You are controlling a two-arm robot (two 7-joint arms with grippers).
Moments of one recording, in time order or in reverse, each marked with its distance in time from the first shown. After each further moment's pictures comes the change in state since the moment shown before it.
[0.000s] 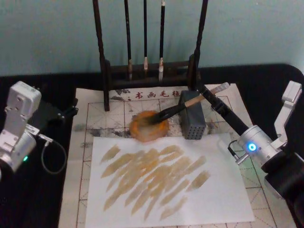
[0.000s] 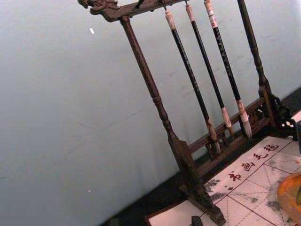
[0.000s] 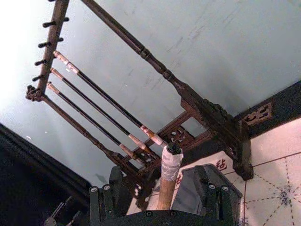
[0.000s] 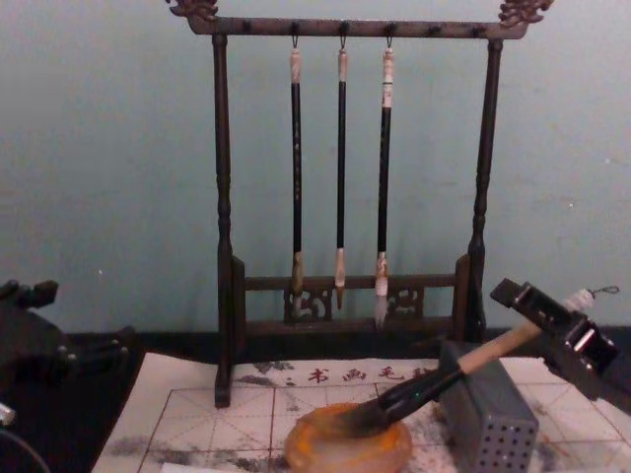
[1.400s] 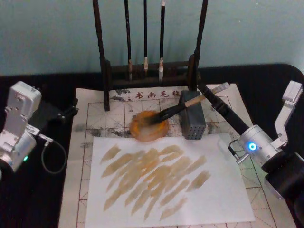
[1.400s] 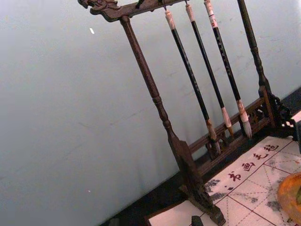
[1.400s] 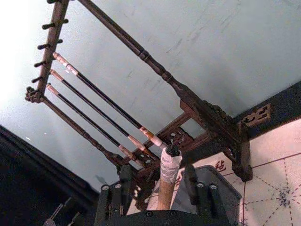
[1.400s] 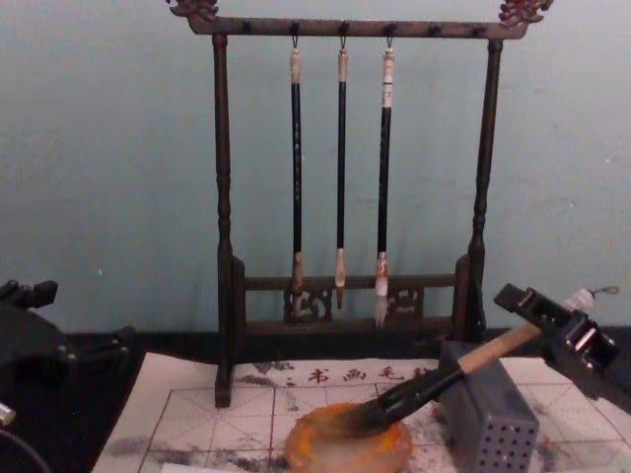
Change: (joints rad) left arm 0.000 0.000 0.000 0.000 0.000 0.000 0.000; right arm 0.001 0.000 0.001 0.001 0.002 -0.002 -0.003
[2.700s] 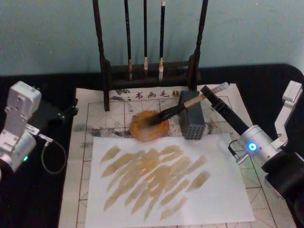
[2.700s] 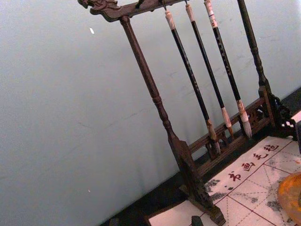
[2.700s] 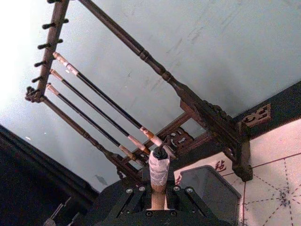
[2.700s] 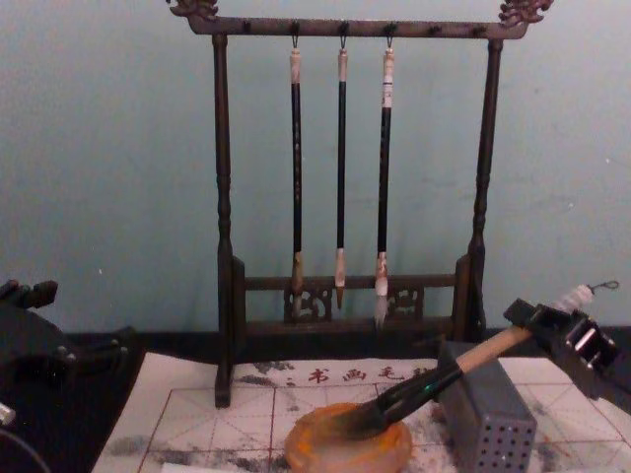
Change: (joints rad) left arm 0.000 0.000 0.000 0.000 0.000 0.000 0.000; right arm 0.000 0.001 -0.002 0.000 -0.001 0.000 0.003
